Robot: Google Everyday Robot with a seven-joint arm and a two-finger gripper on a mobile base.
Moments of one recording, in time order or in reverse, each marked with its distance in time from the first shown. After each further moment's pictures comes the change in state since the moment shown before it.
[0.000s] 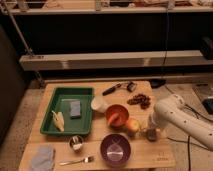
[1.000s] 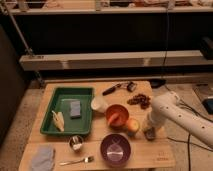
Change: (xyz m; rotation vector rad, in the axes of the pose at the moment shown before) arm 0.005 0.006 0.001 -0.004 -0.077 0.058
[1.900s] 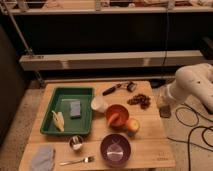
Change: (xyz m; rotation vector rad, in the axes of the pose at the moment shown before) arm 0.048 -0.008 -0.199 0.125 0.205 -0.030
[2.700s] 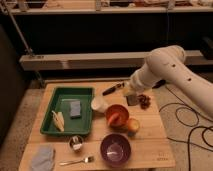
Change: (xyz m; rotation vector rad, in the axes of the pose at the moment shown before) arm -0.001 -0.198 -0.028 0.218 0.018 -0.310
